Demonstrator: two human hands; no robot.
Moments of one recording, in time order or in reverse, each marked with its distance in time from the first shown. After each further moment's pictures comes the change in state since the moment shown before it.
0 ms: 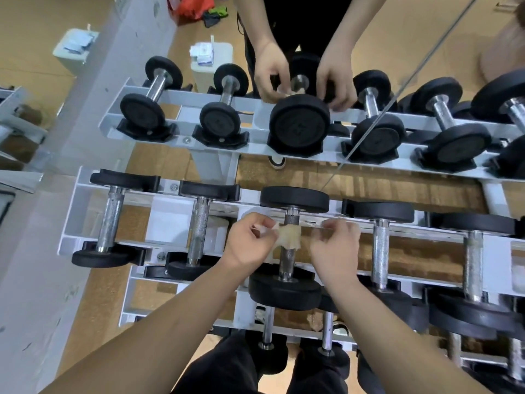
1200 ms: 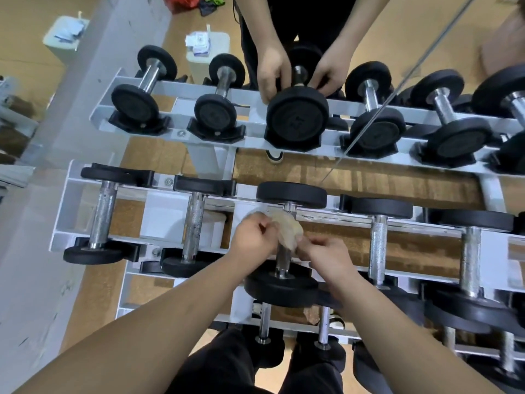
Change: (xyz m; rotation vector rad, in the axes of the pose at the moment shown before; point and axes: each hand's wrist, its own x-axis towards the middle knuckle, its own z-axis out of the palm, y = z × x) left_hand 0.005 0.004 0.012 0.225 -0.125 -0.069; right_hand 0.003 0.015 -0.004 0.198 -0.361 0.240
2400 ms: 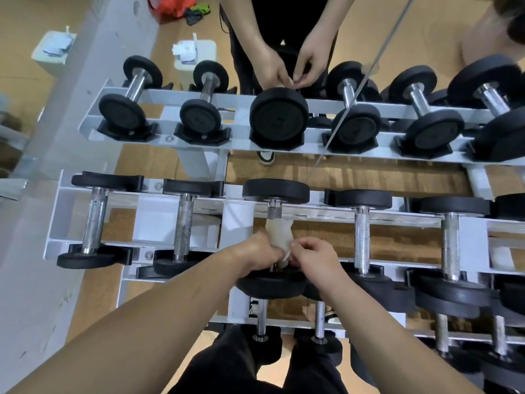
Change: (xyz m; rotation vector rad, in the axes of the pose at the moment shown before) left_hand -0.020 0.024 0.020 0.166 -0.453 -0.220; right_hand -0.020 0.016 -0.007 0.036 -0.011 0.003
